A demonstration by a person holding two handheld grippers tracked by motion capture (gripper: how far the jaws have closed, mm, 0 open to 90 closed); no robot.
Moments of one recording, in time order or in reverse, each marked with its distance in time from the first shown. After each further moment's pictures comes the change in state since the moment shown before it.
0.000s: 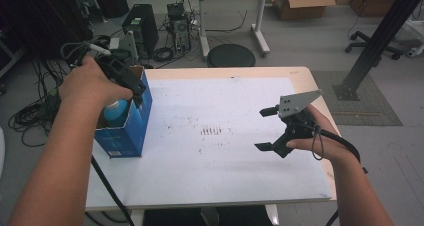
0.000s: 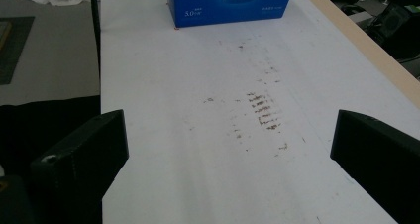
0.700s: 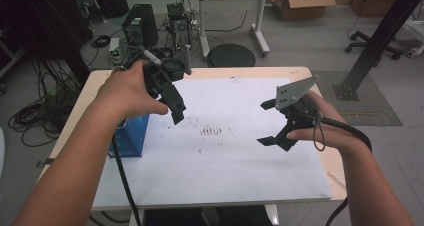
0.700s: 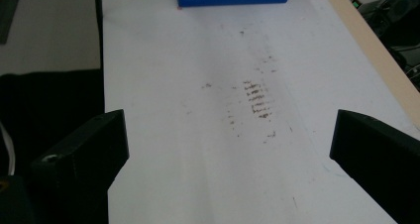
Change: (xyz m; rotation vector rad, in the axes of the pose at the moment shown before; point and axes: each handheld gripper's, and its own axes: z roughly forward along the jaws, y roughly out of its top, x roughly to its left) left arm -0.099 0.000 -0.007 -0.030 -0.085 0.510; right arm -0.001 0.038 -0.016 0.148 0.009 -0.072
